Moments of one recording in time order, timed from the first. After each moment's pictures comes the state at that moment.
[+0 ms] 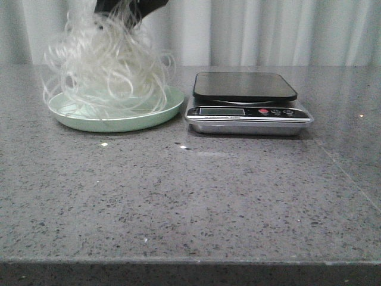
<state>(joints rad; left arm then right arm) -0.66 0.01 -0.35 -0.04 0.44 0.09 0.61 2.08 -2.10 0.35 0.95 -0.15</state>
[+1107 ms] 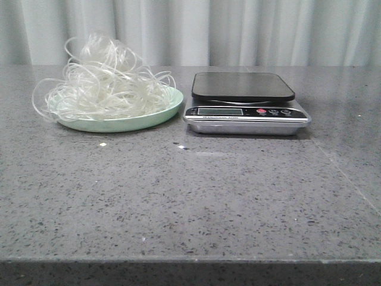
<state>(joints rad) -0.66 0.01 -0.35 -0.04 0.44 0.09 0.46 1.88 -2.10 0.27 1.09 -0.15</state>
